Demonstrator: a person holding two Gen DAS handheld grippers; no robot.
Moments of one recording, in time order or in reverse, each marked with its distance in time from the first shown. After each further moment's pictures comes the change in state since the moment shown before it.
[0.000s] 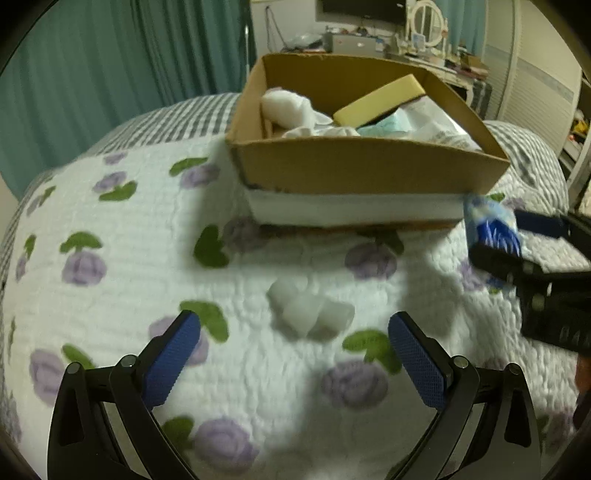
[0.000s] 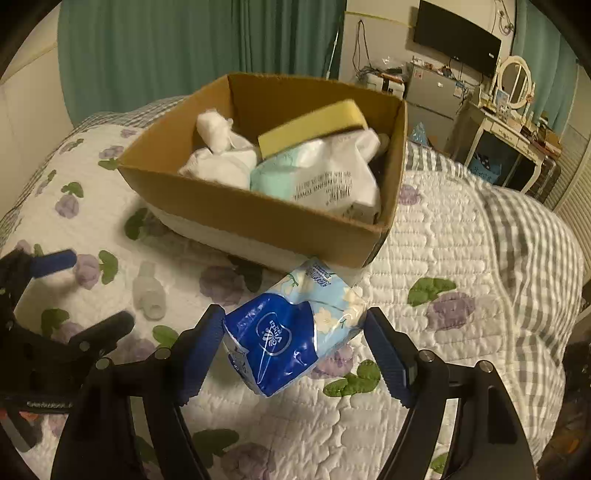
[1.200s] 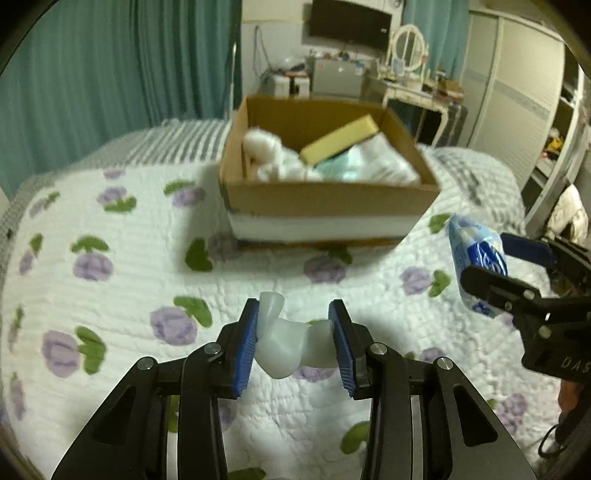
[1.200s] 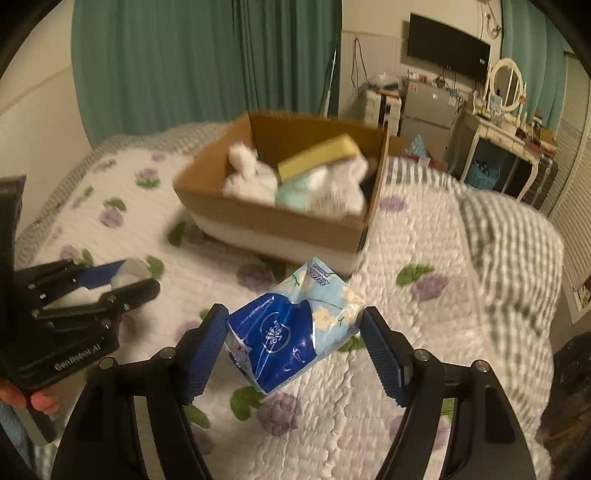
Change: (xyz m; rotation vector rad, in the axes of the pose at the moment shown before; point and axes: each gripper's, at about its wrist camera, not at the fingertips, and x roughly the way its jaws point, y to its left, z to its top) left arm -0.075 -0.006 -0.007 -0.016 -0.094 -0.119; right arm -0.091 0.008 -0.018 0.031 -0.103 0.032
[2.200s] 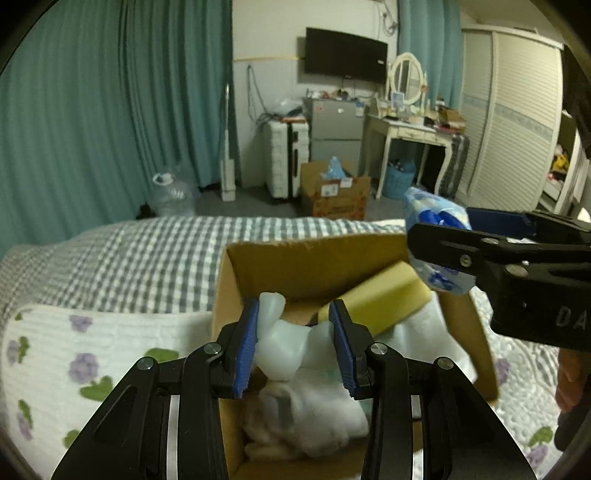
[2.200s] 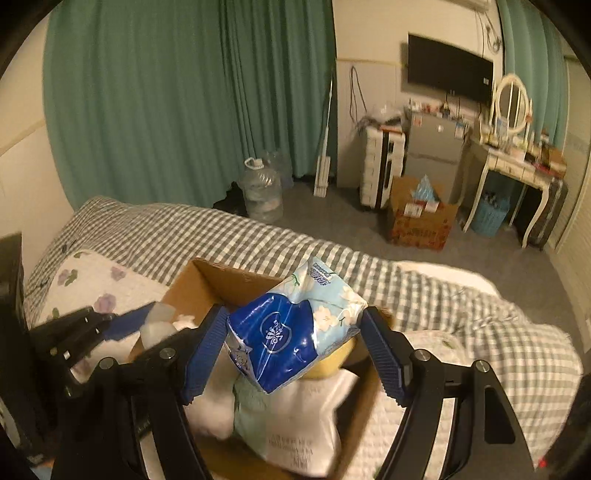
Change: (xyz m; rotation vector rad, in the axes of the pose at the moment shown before) left arm 0.103 0.019 0.167 0.038 -0.141 0.010; right arm 0.104 -0.048 0.192 0.044 -0.093 0.043
